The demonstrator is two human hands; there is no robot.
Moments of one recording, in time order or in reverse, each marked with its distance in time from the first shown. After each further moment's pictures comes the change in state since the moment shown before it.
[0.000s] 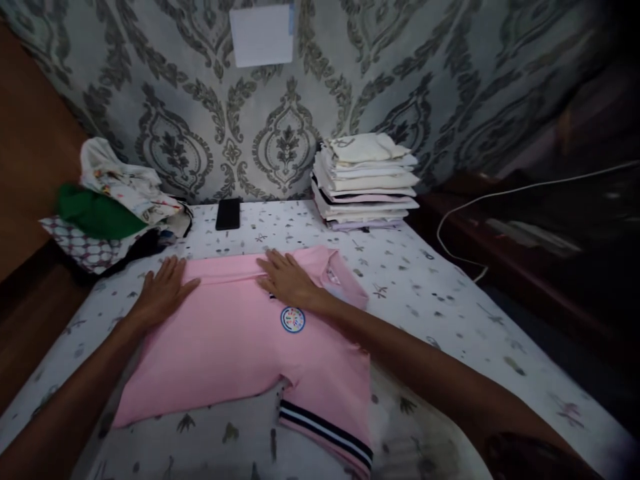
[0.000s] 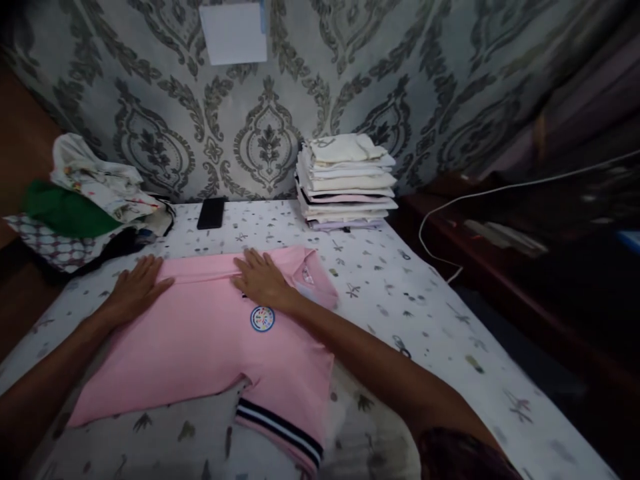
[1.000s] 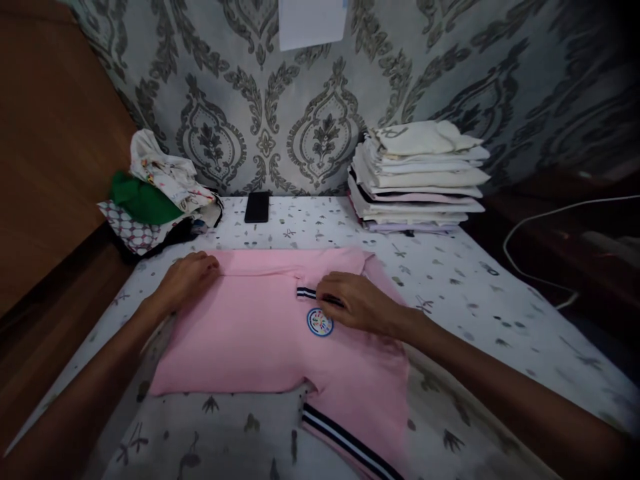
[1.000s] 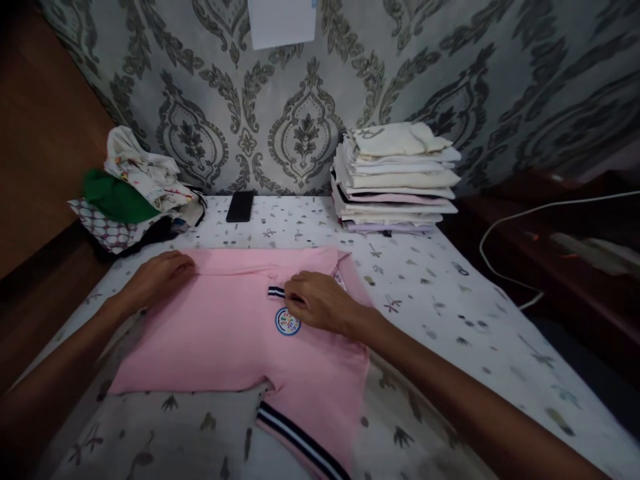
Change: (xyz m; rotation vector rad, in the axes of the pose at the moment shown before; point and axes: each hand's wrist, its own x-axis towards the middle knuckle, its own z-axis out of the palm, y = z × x) left_hand -0.018 0.019 -0.052 -0.079 0.072 0.191; right_hand -0.055 0.017 -0.048 0.076 -0.060 -0.250
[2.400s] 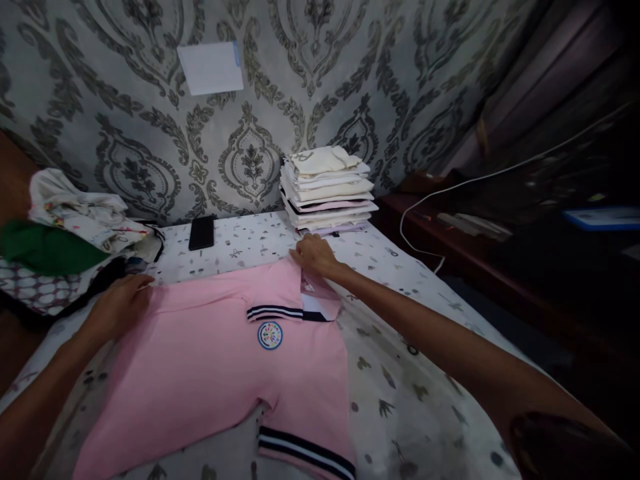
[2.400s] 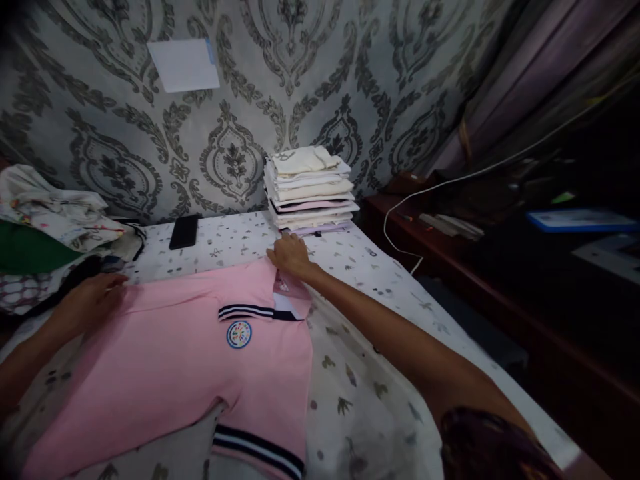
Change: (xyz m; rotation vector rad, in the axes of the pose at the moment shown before) left_hand 0.037 -0.029 0.006 0.036 0.063 -0.096; right_hand 0.013 0.081 -0.040 -0.192 0.204 0.744
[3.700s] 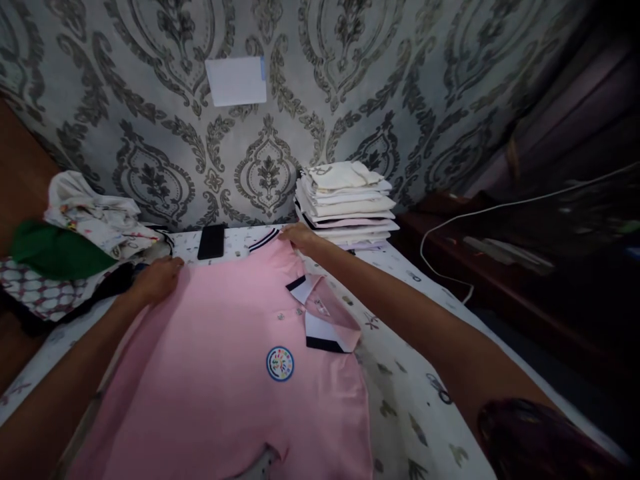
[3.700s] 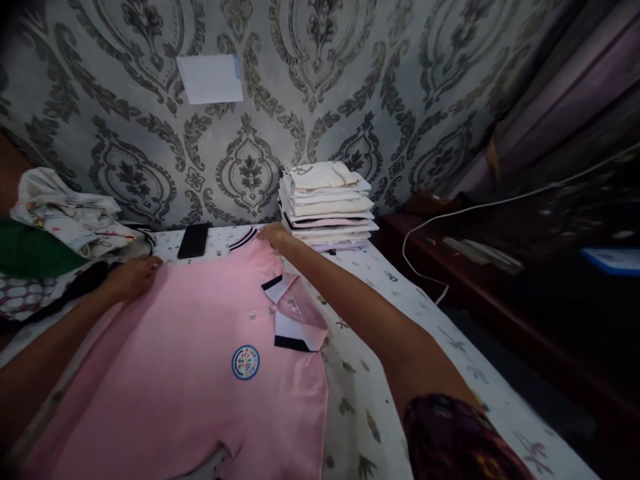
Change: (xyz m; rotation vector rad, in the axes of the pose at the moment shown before) left_hand 0.089 0.027 0.003 0.081 -0.110 0.042; right_hand 0.135 -0.022 0.035 0.988 -0.046 0.172
